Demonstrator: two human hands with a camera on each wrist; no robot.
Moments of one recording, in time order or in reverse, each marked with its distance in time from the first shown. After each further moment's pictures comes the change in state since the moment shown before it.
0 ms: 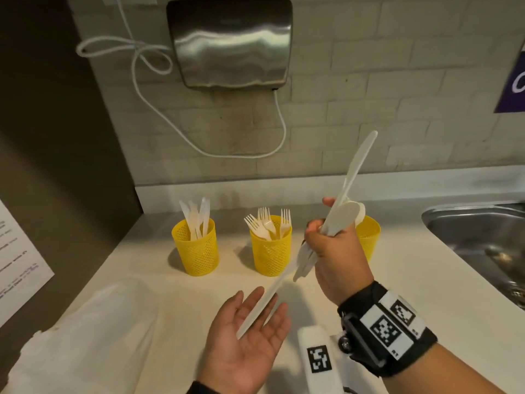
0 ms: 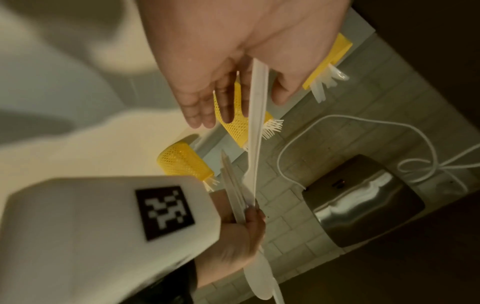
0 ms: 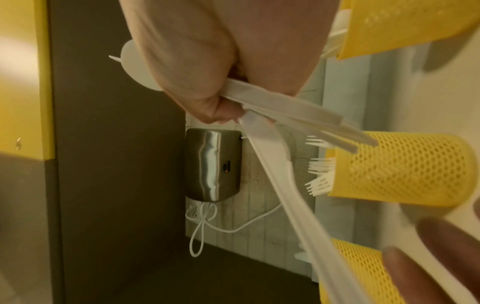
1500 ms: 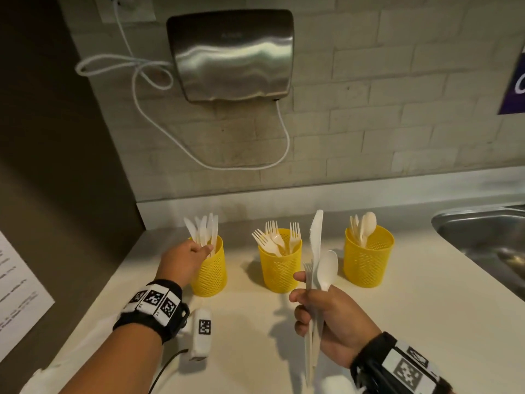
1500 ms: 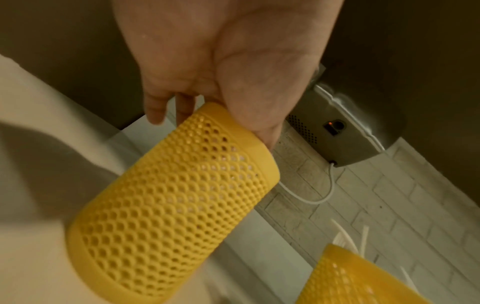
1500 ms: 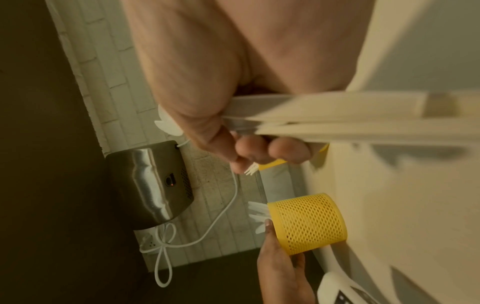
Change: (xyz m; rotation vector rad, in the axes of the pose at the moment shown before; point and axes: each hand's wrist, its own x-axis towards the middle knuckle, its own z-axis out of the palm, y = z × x) left_hand 0.096 0.185 0.014 1.902 0.457 0.817; right_hand -0.022 0.047 -0.005 0.256 -0.175 0.619
